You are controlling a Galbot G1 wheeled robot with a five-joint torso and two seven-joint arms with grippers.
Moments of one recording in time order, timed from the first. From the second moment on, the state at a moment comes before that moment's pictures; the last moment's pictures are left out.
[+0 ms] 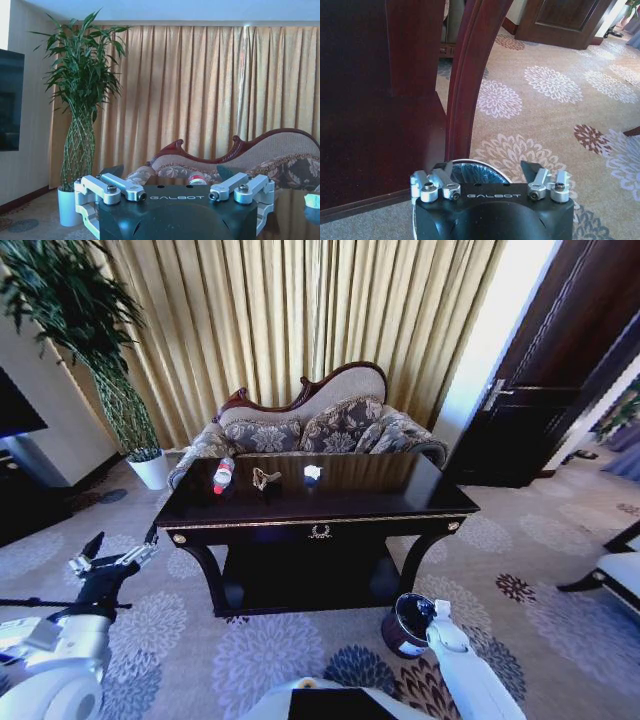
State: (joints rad) left arm 1.81 -1.35 -1.11 -2.50 -0.61 0.23 -0.03; right arm -1.21 1.20 0.56 1.14 0.32 -0.22 0.24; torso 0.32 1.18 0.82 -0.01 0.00
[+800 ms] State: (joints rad) left arm 1.81 -1.35 -1.12 -2.50 -0.61 0.23 -0.03; right arm -1.42 1.14 0.67 1.90 0.56 -0.26 0.21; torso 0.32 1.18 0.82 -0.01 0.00
